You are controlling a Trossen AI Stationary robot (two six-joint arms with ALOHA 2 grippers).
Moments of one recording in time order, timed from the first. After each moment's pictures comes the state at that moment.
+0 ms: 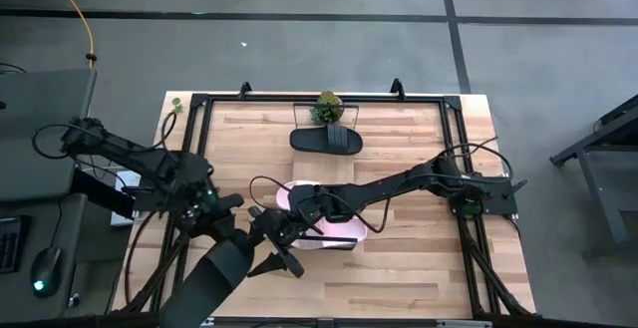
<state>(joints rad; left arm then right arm) -0.22 0.85 0.66 0.02 0.71 1.04 0.27 2.23 2.03 0.22 -0.46 0.29</state>
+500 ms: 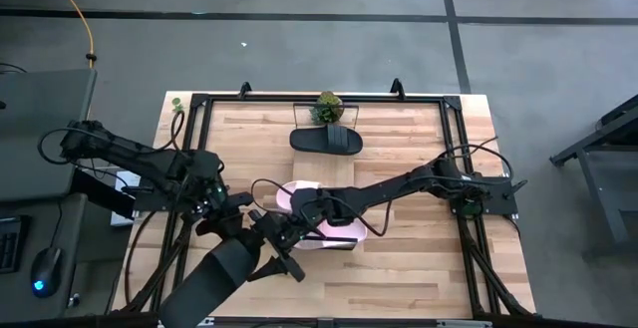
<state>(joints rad) -0.12 0.94 0.66 0.13 0.85 1.01 0.29 2.23 2.03 0.25 -0.45 0.31</state>
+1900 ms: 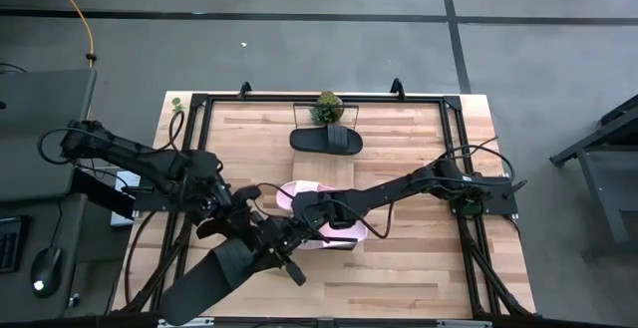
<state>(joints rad) -0.13 0.94 0.65 0.16 0.71 0.80 0.29 2.23 2.03 0.25 -0.42 0.24</state>
